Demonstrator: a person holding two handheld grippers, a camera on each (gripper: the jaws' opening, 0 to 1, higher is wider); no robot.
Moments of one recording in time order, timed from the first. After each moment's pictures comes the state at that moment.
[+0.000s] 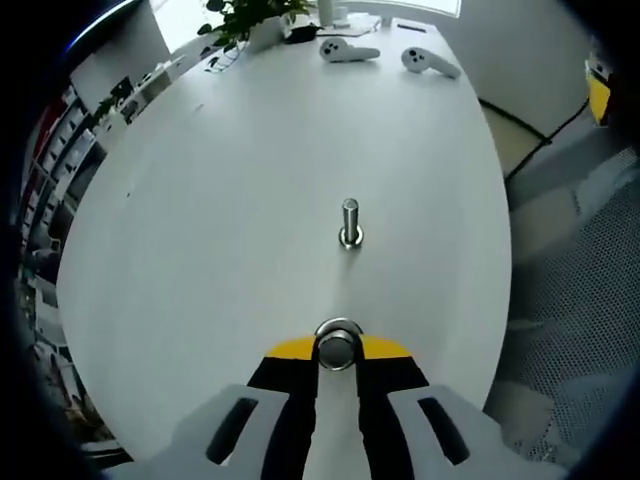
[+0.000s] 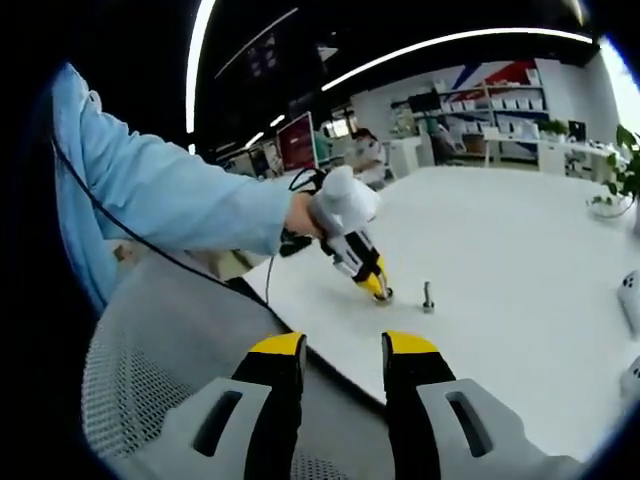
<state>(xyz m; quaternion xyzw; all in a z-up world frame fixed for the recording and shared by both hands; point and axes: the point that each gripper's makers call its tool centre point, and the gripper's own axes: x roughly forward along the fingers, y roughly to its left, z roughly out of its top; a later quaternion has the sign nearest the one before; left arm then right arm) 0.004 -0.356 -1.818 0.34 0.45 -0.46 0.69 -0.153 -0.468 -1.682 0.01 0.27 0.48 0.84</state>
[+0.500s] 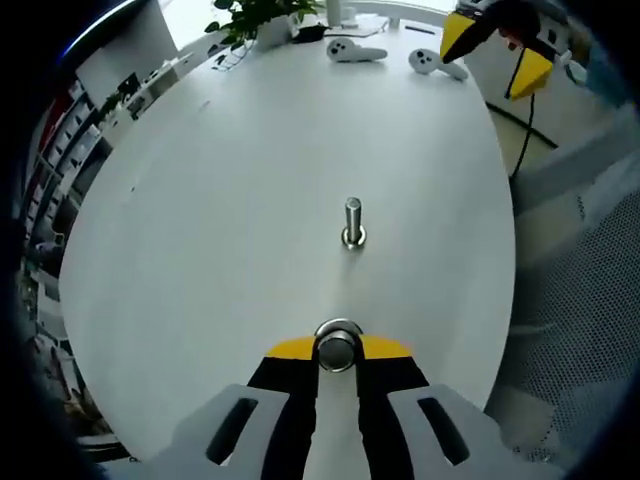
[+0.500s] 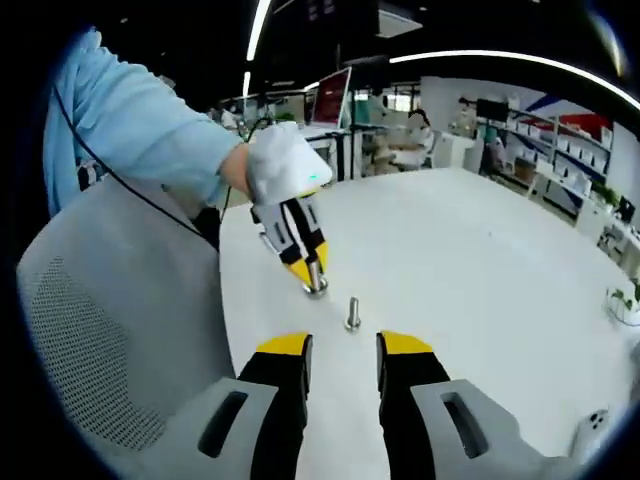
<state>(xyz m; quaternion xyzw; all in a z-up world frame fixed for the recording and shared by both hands) 0.003 -0.357 -1.821 0.34 0.44 -0.45 0.70 -0.010 -0.486 -1.728 -0.16 0.24 0.51 0.81</state>
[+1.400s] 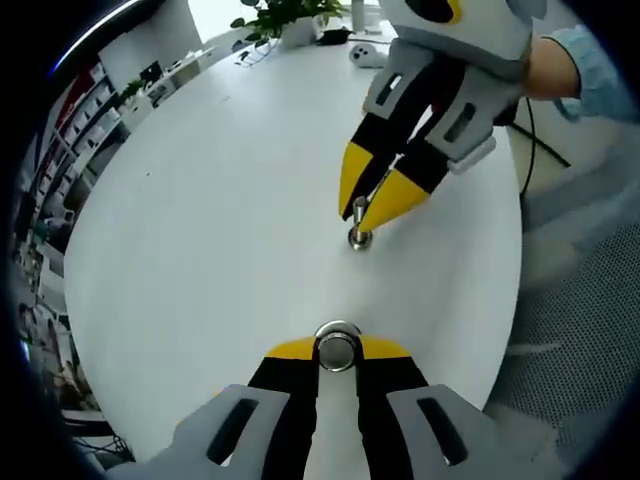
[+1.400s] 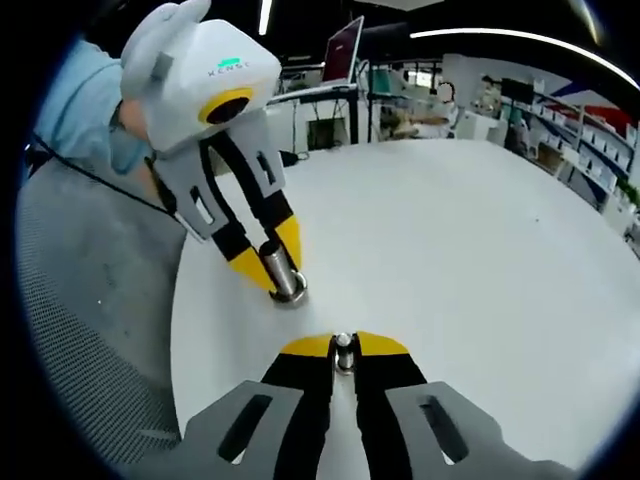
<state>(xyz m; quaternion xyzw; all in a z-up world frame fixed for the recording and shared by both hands) 0.002 -0.357 -1.820 0.31 0.45 -0.42 0.73 0.025 -0.418 -1.806 -0.18 0.30 0.53 0.77</state>
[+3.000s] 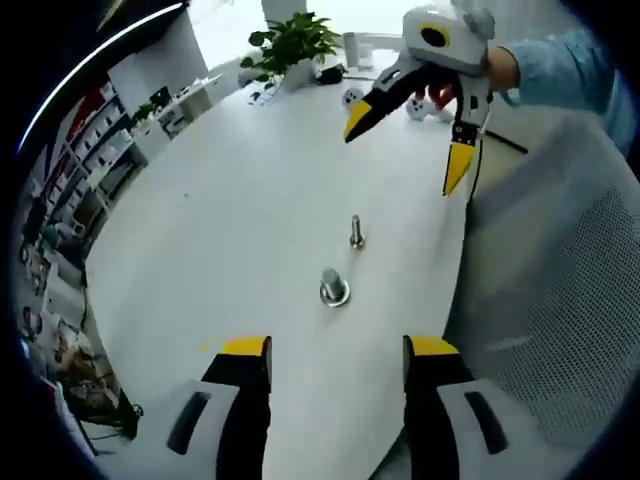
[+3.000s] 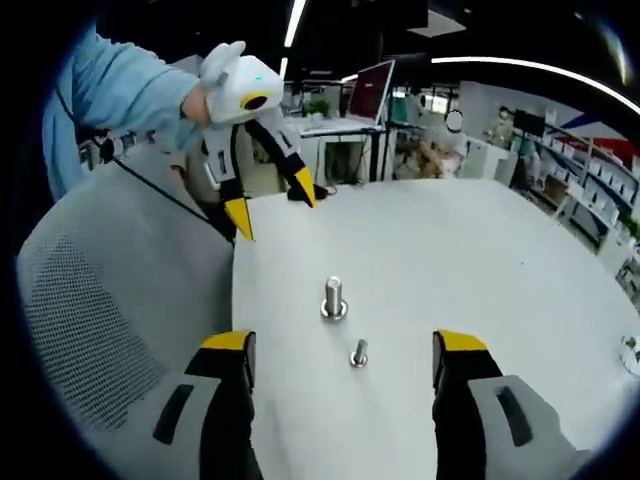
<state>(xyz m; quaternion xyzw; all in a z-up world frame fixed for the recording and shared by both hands) -0.052 -0.290 -1.705 0.26 0.38 -0.42 0.78 -0.032 -0.453 -1.703 -0.19 0.24 0.56 0.77</state>
